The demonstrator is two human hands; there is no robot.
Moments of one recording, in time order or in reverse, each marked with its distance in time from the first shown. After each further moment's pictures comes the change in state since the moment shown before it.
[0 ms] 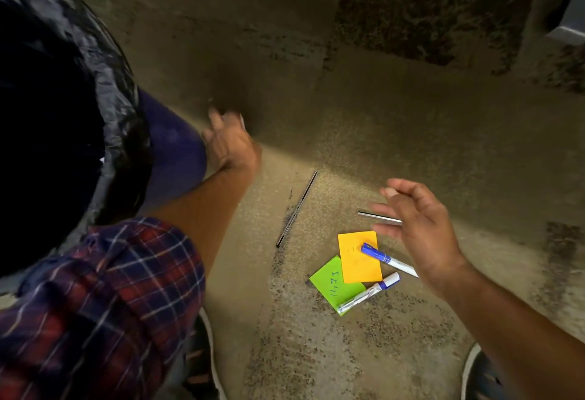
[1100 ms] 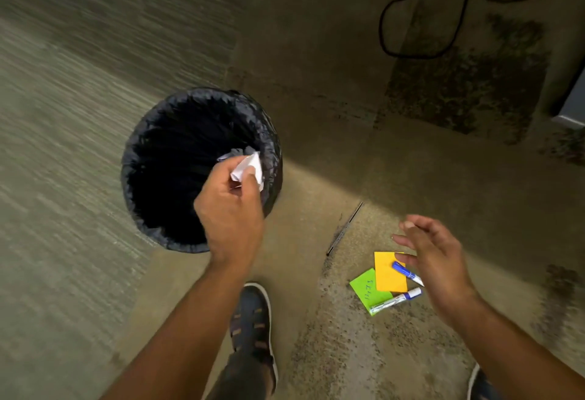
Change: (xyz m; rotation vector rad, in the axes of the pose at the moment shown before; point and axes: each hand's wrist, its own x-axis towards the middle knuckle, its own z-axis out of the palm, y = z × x) left_hand -0.131 -0.064 -0.270 -0.734 0.414 -0.018; right_hand -0.099 -0.088 0.038 -0.005 -0.029 -0.005
